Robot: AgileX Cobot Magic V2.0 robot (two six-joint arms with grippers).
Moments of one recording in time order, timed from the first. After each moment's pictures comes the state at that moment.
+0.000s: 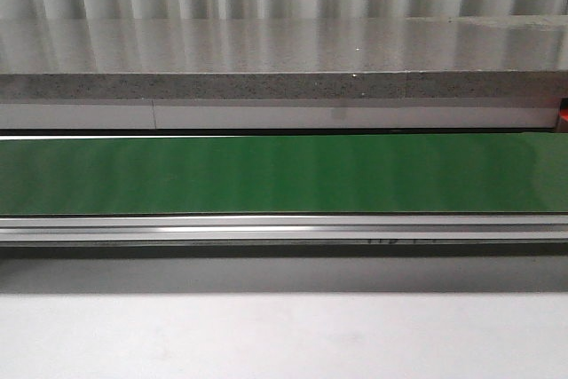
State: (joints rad) left arm 0.31 1.39 -0.72 0.31 0.58 -0.62; right arm 0.00 -0.01 0.03 -0.02 0.10 0.06
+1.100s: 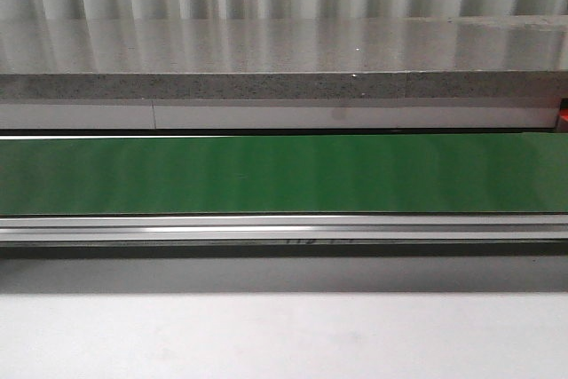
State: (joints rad) left arm 0.36 1.51 -0.72 0.30 0.48 -0.62; right arm 0.00 -0.01 0.03 -0.02 0.10 0.06
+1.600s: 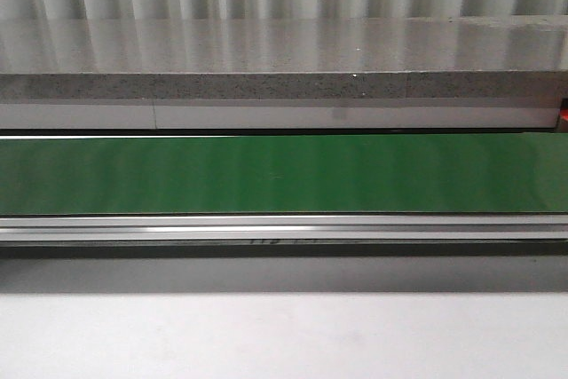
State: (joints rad) left arm 0.36 1.49 -0.72 0.30 0.47 -0.62; right arm 0.00 -0.01 0.03 -0.02 0.10 0.06
